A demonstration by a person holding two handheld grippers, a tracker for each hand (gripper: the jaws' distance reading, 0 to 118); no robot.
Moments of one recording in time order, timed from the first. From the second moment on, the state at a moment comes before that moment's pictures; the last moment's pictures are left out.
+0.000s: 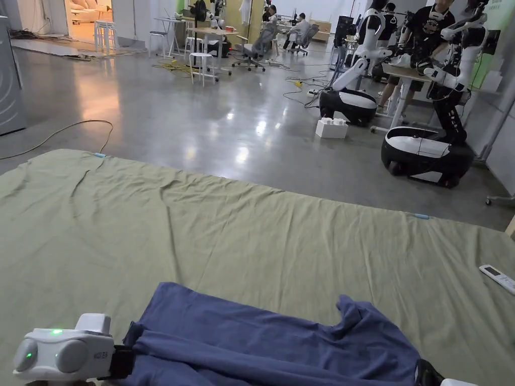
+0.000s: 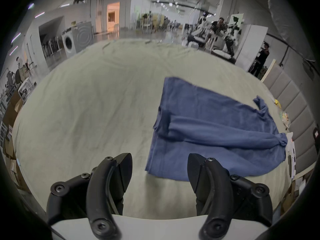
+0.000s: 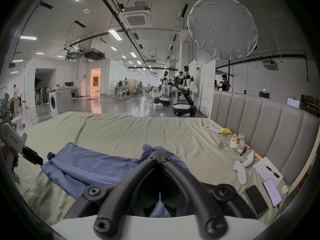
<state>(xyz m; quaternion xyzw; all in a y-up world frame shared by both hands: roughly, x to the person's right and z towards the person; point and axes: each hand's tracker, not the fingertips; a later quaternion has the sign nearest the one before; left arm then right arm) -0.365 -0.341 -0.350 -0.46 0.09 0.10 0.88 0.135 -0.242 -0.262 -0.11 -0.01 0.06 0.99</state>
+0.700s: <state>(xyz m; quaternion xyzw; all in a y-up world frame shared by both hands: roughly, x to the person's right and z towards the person) -0.333 -0.363 -0.362 -0.50 0.05 0.01 0.86 0.198 -0.305 -0.294 -0.32 -0.04 0.04 0.95</state>
